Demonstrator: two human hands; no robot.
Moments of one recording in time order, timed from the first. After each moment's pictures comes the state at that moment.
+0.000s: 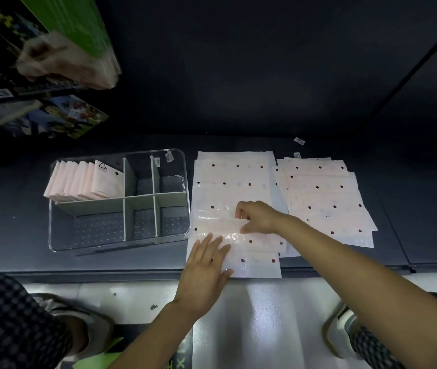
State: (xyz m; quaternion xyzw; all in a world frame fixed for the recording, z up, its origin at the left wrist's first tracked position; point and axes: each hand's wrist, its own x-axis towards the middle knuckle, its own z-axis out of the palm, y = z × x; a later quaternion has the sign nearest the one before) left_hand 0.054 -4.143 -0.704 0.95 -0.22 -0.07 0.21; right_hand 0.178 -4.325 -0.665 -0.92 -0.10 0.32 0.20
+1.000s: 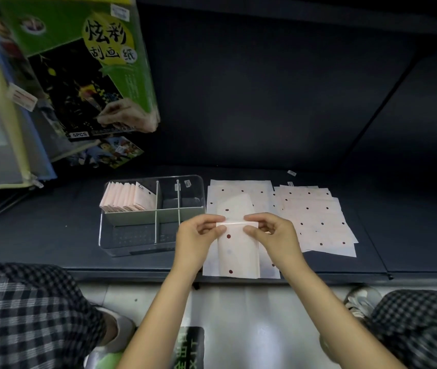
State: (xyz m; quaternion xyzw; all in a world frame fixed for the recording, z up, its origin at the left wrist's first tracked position) left_hand 0.052 -4.112 -0.550 0.72 0.06 -0.02 0.69; right_hand 0.043 -4.277 -0.538 -0.79 0.06 -0.02 0.61
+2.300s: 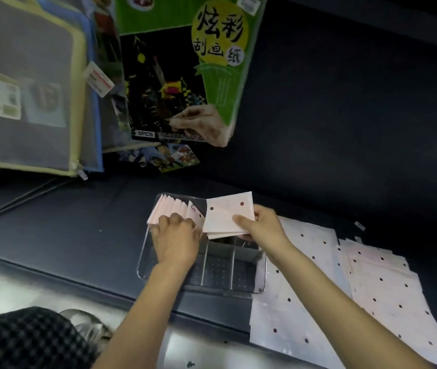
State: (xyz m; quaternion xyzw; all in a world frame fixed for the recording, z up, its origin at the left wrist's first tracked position) left_hand 0.170 -3.960 -0.618 0.98 0.15 -0.03 0.15; right_hand 0.206 -4.120 -0.565 -0.82 0.05 0.14 0.55
